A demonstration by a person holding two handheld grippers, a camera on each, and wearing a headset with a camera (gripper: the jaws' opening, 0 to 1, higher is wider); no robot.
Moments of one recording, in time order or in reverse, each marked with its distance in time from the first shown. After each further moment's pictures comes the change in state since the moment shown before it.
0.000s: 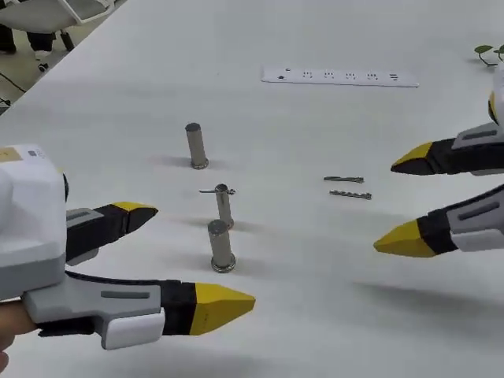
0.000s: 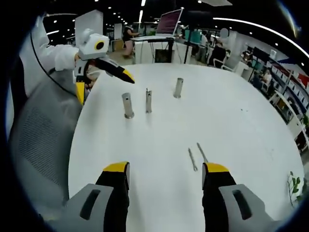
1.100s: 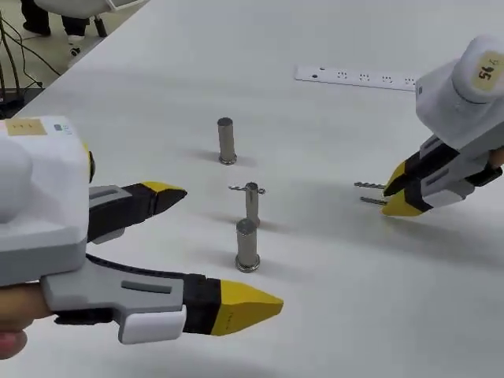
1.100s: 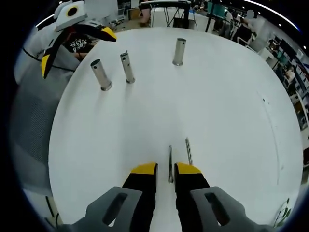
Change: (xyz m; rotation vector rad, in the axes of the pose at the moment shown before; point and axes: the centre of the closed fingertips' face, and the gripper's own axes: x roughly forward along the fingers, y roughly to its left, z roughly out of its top) left arm -0.005 -0.009 0.013 0.029 -0.047 -0.035; right arm 0.063 -0.043 -0.025 -0.093 0.271 0.138
